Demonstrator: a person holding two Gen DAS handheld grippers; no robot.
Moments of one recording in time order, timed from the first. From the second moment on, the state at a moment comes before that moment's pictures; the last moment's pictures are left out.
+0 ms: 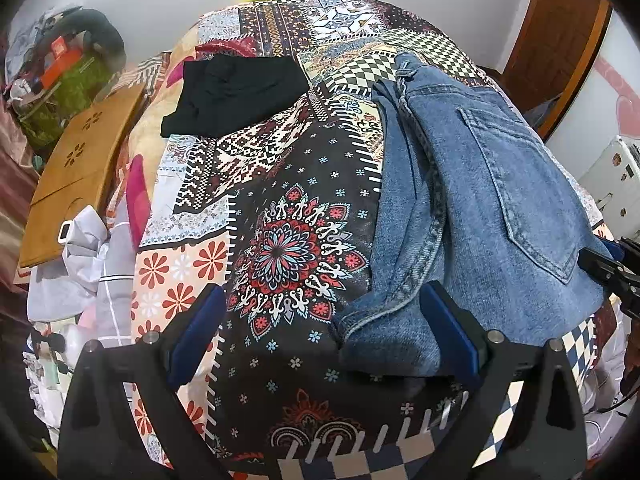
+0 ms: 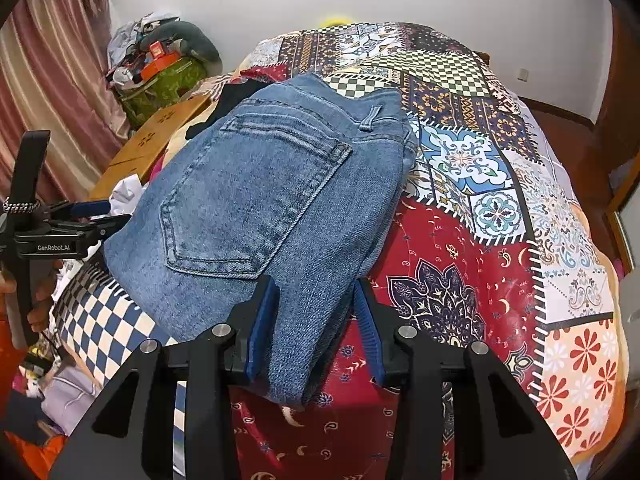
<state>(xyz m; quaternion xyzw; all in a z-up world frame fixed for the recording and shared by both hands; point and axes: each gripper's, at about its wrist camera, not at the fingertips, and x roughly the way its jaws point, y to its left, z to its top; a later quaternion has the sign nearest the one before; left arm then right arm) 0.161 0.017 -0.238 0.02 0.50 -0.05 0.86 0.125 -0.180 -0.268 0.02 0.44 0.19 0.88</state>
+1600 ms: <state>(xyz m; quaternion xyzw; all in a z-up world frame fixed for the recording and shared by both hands) 0.394 -0.077 -0.261 0.05 0.52 -0.10 0.85 0.327 -0.188 -0.294 0.02 0.44 0.17 0.88</state>
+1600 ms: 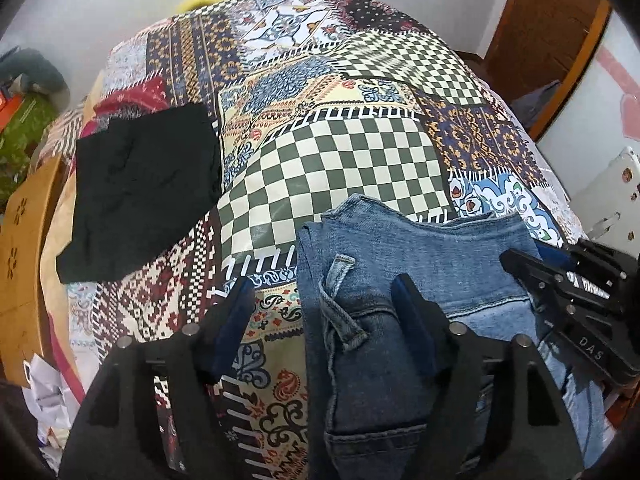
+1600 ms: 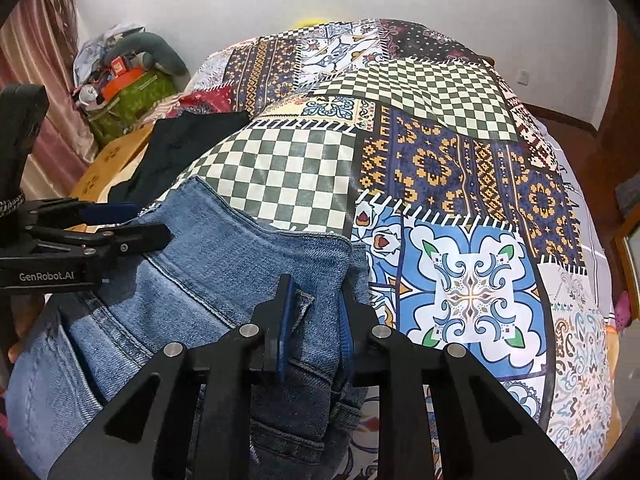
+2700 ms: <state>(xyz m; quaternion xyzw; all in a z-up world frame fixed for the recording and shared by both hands) 0.339 -0.052 -0.256 -0.03 0.61 -0.21 0.76 0.246 -0.214 -0.292 0.09 0.51 0.23 0.82</state>
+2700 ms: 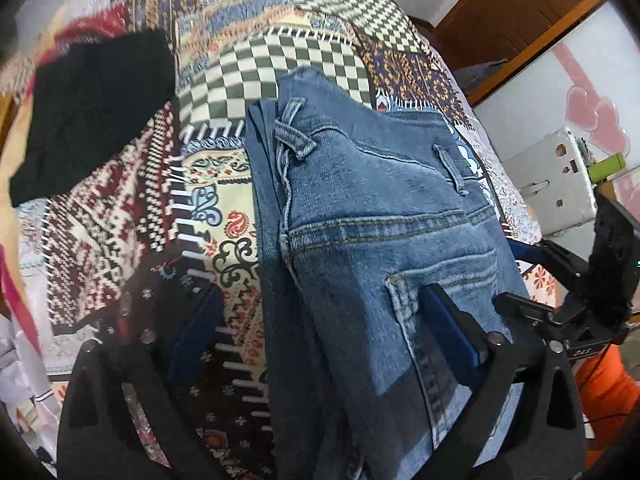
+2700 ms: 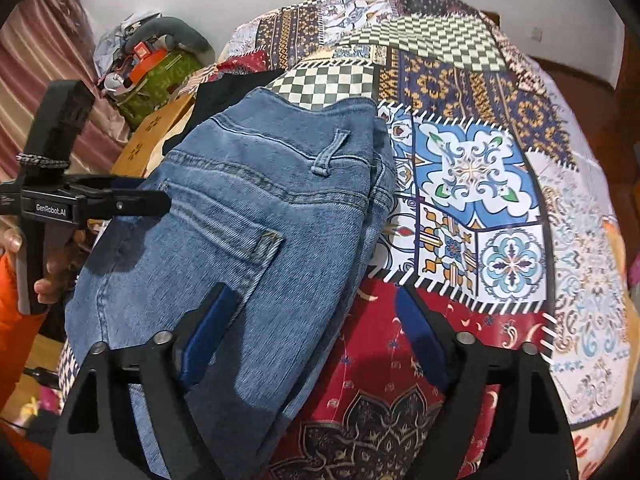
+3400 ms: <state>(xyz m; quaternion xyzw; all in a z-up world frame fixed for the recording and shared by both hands) 0.346 -0.090 -0.256 -0.01 0.61 -0.22 0.76 0.289 -0.207 -0.307 0.19 0.54 0.28 0.77</state>
